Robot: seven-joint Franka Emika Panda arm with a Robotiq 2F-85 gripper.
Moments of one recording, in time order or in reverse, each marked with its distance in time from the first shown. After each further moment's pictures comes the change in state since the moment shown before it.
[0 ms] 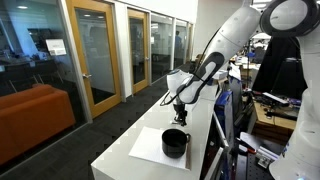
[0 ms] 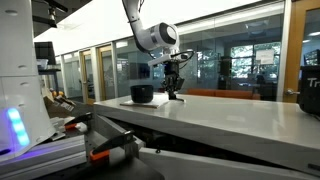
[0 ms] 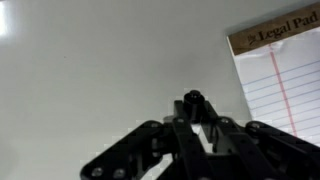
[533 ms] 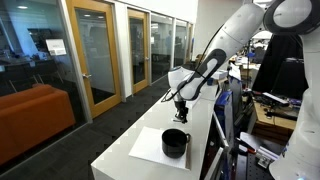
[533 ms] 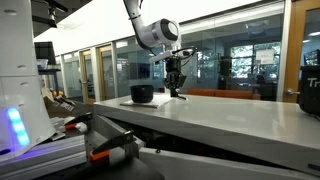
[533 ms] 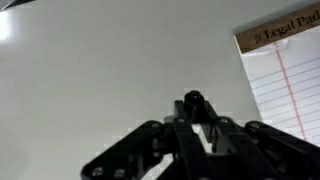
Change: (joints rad) arm -0.021 -0.030 0.000 -0.003 0.000 -0.021 0.000
